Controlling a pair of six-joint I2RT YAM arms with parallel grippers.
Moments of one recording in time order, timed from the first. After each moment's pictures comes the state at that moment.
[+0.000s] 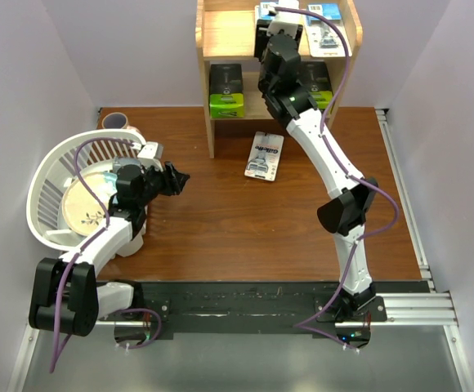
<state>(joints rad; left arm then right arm) -0.14 1.20 0.56 0.38 0.34 -0.27 0.56 2.17 2.50 -0.11 0.72 -0.08</state>
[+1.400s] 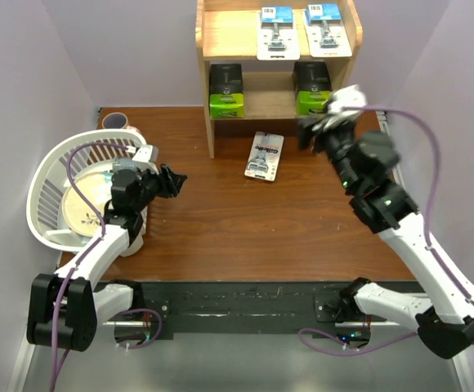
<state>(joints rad) -0.12 1.10 0.52 0.37 0.35 -0.28 0.59 1.08 1.32 -0.14 0.28 -0.14</state>
